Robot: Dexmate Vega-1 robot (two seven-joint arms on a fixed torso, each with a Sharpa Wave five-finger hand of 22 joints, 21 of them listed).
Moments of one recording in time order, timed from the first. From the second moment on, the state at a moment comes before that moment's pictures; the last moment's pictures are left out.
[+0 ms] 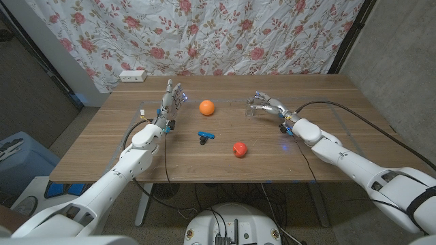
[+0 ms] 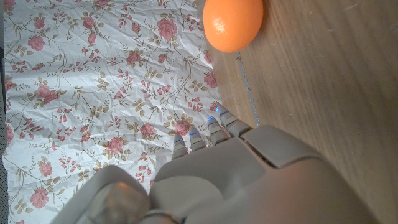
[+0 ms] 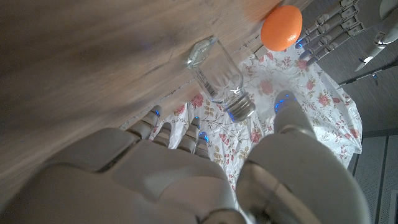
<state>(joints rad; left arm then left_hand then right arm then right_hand) 0.84 0.51 0.37 -1.30 -0.65 -0.29 -0.03 -0.02 0.06 -0.03 0.18 0.24 -0.06 -0.19 0.20 0.20 -0.05 -0.15 0.21 0.19 0.01 -0.03 0.19 0.19 0.06 -0.04 0.22 0.19 -0.57 -0.51 -0.67 -0.93 0.08 0.49 0.02 0.64 -0.16 0.38 -0.18 0.30 -0.05 -0.17 0.26 0.19 0.16 -0.20 0.21 0.19 -0.11 -0.01 0.22 0.21 0.06 0.02 0.19 0.17</state>
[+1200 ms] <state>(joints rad) 0.84 0.51 0.37 -1.30 -0.65 -0.29 -0.03 -0.02 0.06 -0.03 0.18 0.24 -0.06 -0.19 0.20 0.20 -0.05 -0.15 0.21 0.19 0.01 -0.03 0.19 0.19 0.06 -0.04 0.22 0.19 -0.51 -0.45 -0.72 -0.79 0.04 0.55 -0.02 0.72 -0.14 0.30 -0.13 0.34 0.17 -0.21 0.34 0.20 0.32 -0.21 0.21 0.19 -0.02 -0.03 0.25 0.21 0.12 0.00 0.19 0.17</state>
